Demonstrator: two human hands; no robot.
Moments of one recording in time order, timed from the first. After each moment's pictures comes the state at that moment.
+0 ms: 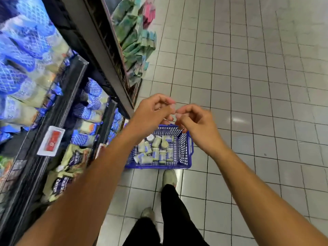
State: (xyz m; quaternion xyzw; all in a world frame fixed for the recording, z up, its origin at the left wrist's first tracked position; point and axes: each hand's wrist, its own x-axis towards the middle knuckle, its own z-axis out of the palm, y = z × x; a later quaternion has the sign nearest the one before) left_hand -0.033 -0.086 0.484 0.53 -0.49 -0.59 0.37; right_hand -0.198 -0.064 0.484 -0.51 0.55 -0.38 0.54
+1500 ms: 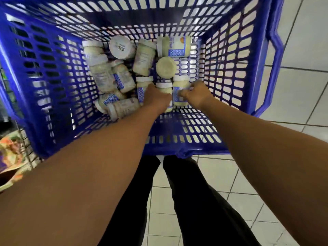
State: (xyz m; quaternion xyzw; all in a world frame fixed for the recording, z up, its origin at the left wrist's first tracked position) left_hand -0.086 -0.092 -0.256 0.78 -0.28 -0.56 -0.05; right_hand -0.226 -0.101 -0.270 -0.33 0.73 0.05 0.60
